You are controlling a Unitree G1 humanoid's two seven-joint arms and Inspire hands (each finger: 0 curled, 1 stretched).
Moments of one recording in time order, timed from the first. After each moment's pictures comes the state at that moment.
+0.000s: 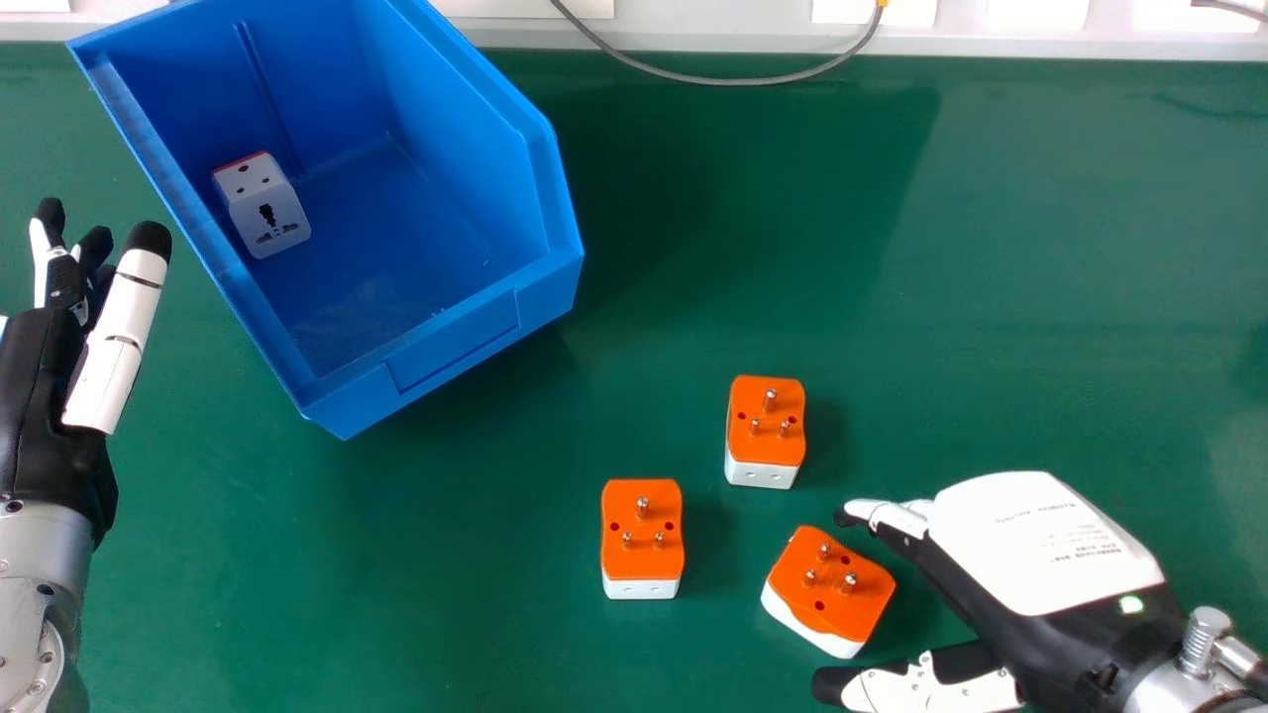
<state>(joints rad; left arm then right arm) 0.06 0.34 0.38 -0.10 -0.12 0.16 -0.10 0.36 -0.59 0.16 -0.49 -0.96 0.00 0.43</state>
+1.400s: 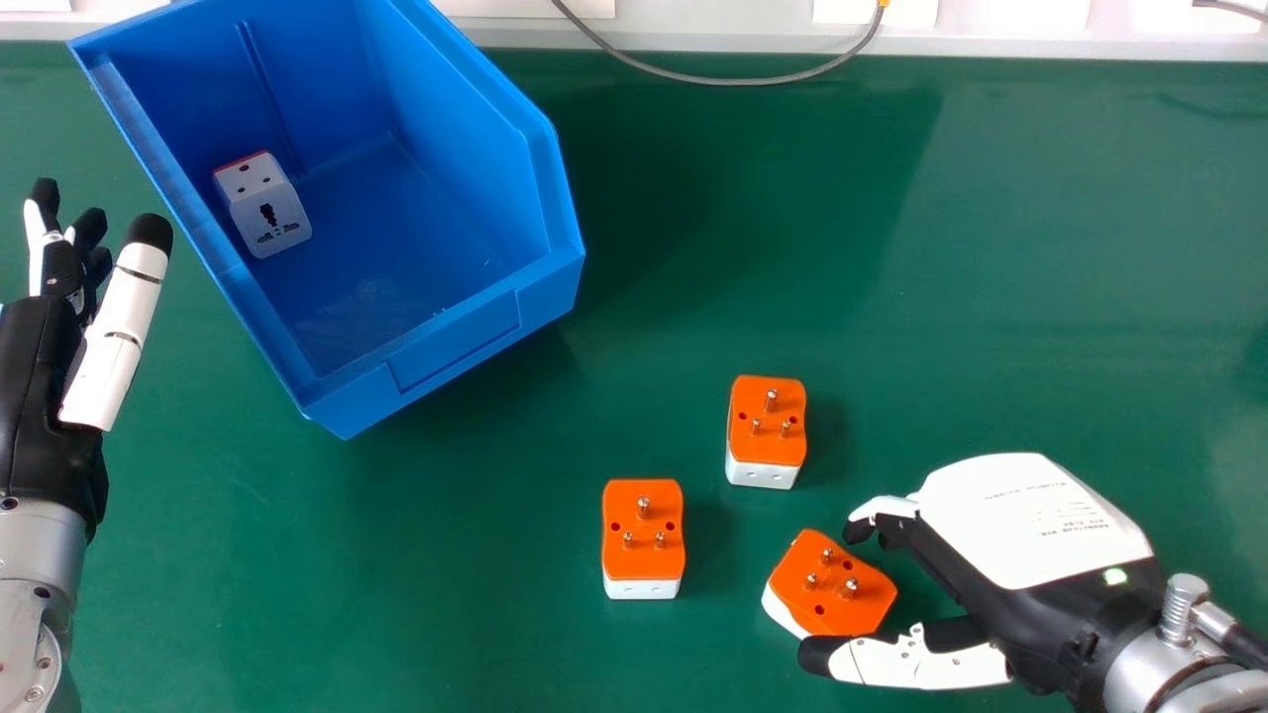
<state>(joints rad) 0.07 0.35 0.38 -0.11 -0.08 0.10 -0.11 0.30 -0.55 0.18 -0.51 -1.04 0.05 0.51</state>
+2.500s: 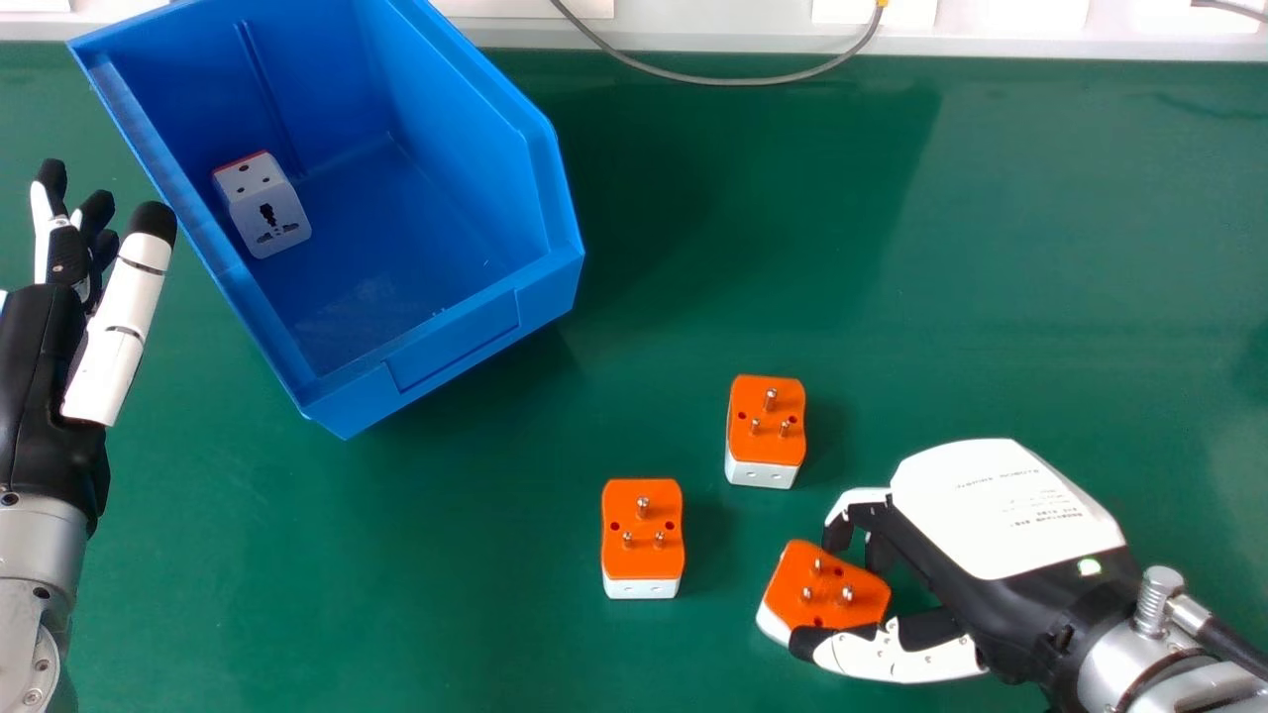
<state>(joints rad) 0.08 0.35 0.38 -0.13 -0.06 0.08 -0.13 0.28 -0.51 0.19 -0.51 -1.02 0.05 0.51</state>
